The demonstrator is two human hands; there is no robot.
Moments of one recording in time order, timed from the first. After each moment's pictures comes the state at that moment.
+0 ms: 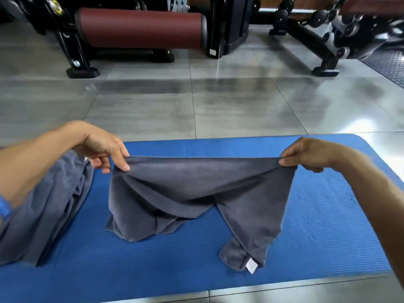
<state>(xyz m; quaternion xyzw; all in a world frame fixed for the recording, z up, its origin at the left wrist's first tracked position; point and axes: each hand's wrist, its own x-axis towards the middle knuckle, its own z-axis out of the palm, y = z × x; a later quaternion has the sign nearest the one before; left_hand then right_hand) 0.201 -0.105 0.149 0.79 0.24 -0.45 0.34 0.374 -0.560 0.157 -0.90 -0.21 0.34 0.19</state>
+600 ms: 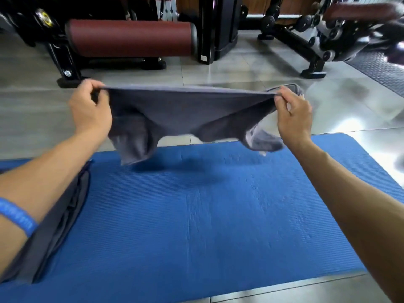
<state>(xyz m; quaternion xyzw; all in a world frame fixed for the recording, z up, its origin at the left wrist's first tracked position) 0.238 -0.109 0.164 0.81 0.24 0.44 0.31 0.415 -0.503 0.141 -0.84 -0.22 -0.26 0.42</state>
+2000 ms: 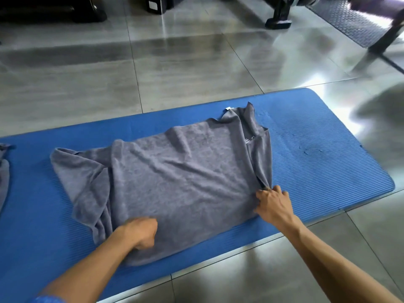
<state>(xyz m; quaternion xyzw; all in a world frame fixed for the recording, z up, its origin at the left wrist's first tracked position) 0.167 -0.344 -0.065 0.88 -0.01 -0.47 -0.04 0.285 -0.681 -0.095 -0.97 -0.10 0.17 -0.11</state>
